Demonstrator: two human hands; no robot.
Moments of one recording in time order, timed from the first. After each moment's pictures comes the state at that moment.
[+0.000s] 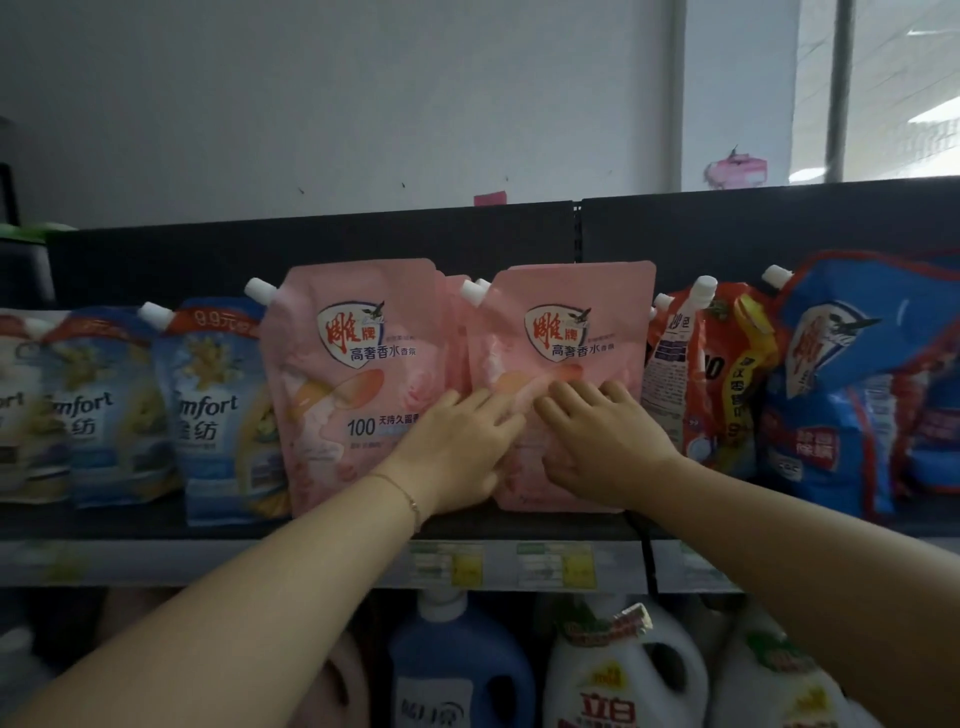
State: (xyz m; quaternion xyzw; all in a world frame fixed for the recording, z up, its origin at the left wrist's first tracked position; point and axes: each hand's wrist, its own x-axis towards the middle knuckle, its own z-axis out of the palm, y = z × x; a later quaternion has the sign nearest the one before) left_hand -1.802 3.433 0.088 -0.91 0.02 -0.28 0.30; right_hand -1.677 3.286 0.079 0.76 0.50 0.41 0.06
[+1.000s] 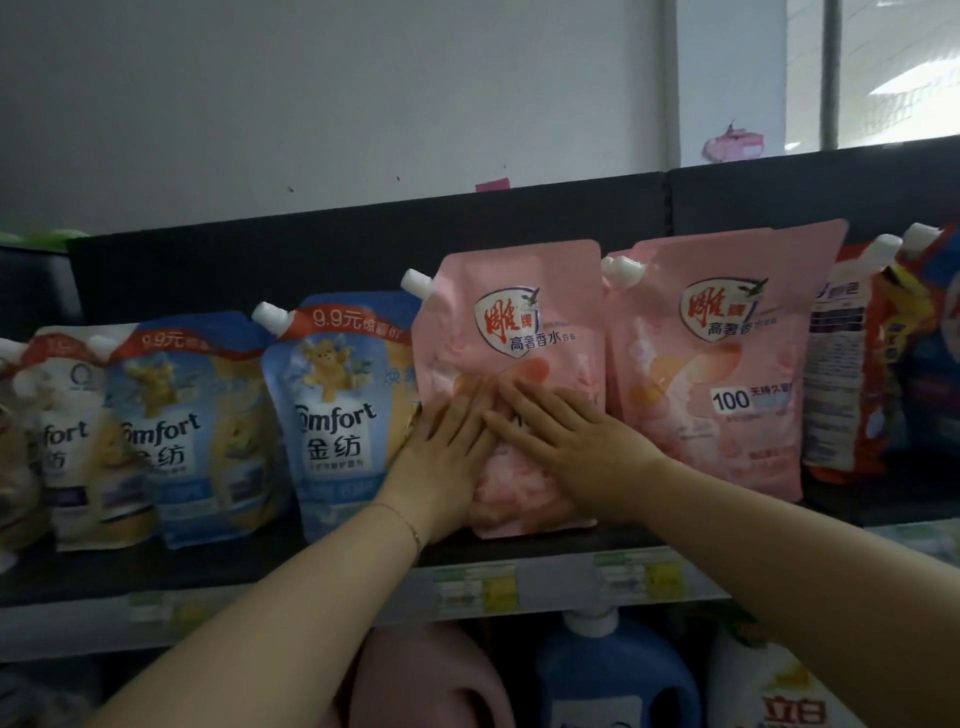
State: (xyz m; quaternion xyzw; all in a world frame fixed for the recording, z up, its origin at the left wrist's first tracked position) left_hand -1.845 3.615 0.050 -0.91 -0.03 -0.28 0.29; right_hand -1.731 3.446 0.055 0.73 0.54 0.40 0.11
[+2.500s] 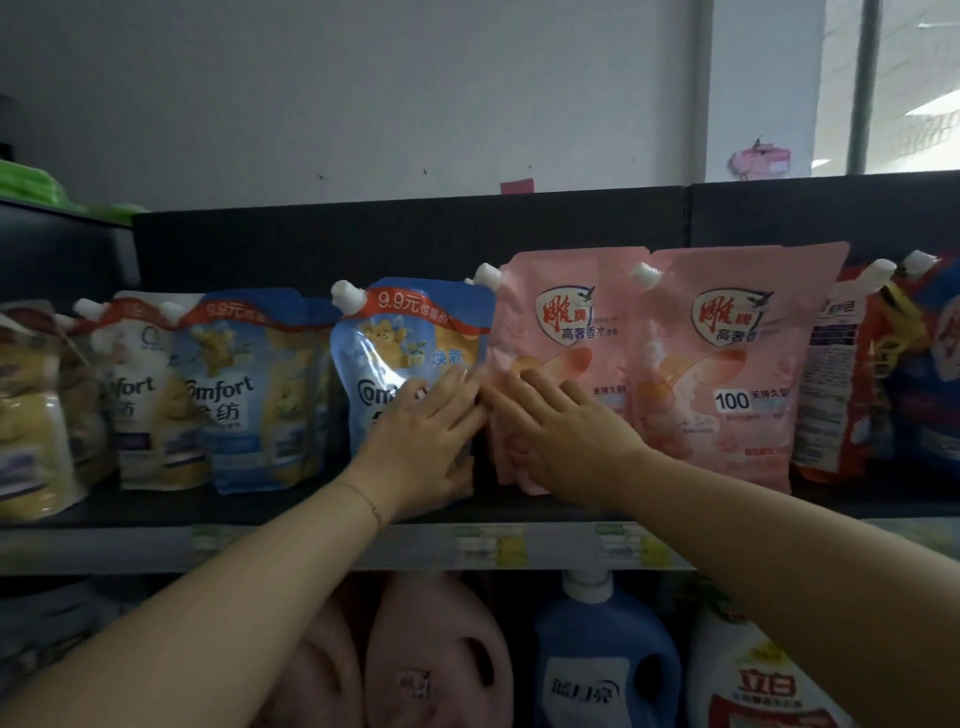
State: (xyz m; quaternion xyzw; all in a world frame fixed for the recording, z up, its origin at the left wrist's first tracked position) left_hand -1.913 3.621 0.067 -0.88 -0.01 -0.32 0.35; right_hand -1.796 3.446 0.073 0.74 0.54 0.38 0.11
